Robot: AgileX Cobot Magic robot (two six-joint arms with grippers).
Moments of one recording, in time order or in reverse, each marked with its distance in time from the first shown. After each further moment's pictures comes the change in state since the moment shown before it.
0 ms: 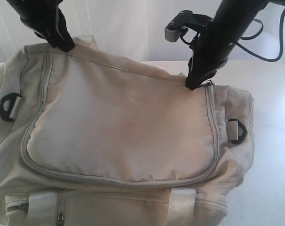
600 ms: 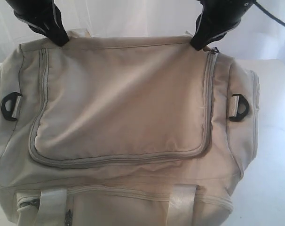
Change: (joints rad) left arm -0.002 -0.019 -0.006 0.084 -0.001 -0.120; right arm 0.004 -0.123 -0.069 -0.078 -0.091 0.104
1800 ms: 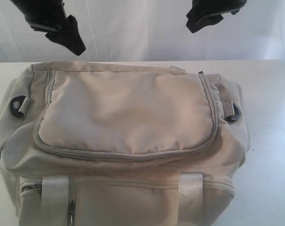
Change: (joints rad) left arm 0.002 0.039 -0.004 -0.166 -0.023 -0.051; right arm -0.010 -0.087 0.001 0.023 -0.049 0.174
